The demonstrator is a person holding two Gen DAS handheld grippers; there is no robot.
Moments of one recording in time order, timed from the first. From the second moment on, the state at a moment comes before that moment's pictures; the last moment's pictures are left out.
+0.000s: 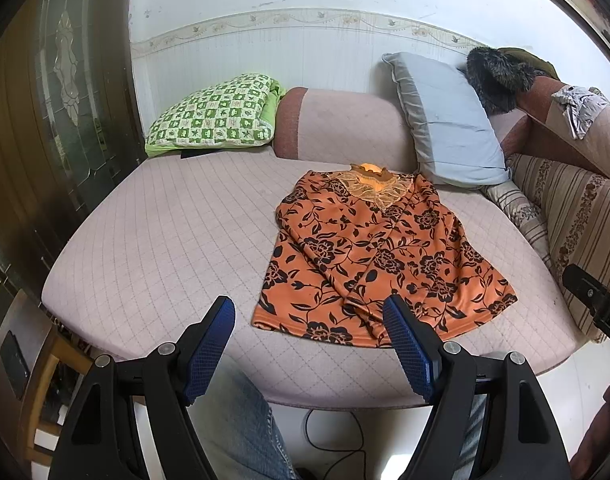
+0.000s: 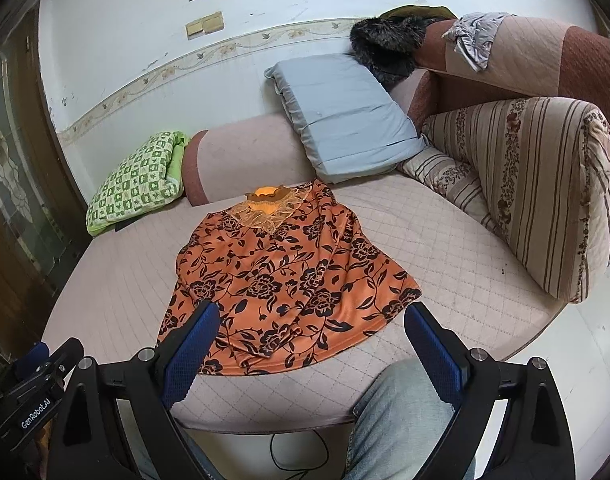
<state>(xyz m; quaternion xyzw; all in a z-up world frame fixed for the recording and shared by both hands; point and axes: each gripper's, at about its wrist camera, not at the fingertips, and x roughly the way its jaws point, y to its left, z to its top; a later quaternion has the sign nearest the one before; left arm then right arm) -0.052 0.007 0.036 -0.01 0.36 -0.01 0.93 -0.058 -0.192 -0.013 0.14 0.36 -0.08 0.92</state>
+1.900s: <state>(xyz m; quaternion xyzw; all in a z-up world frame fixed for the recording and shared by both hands) 0.176 0.005 -0.132 -0.09 0.48 -0.13 0.86 0.093 -0.221 -0.154 0.19 0.47 0.00 0.86</state>
